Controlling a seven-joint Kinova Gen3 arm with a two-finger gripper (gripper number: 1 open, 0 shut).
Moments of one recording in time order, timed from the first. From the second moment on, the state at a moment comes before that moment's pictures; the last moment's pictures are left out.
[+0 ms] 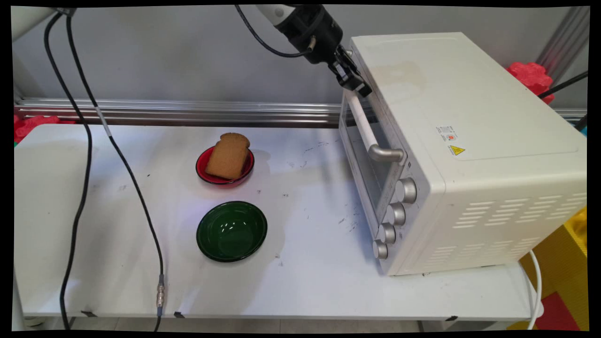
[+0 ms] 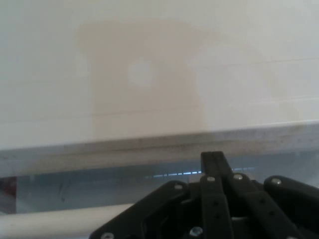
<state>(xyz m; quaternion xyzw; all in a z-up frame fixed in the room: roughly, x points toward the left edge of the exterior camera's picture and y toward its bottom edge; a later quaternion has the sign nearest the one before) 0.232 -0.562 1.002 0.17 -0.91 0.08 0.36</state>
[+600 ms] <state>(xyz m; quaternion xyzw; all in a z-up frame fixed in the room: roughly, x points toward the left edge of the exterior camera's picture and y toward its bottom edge) 0.232 -0.562 0.987 0.16 -0.92 0.08 0.36</state>
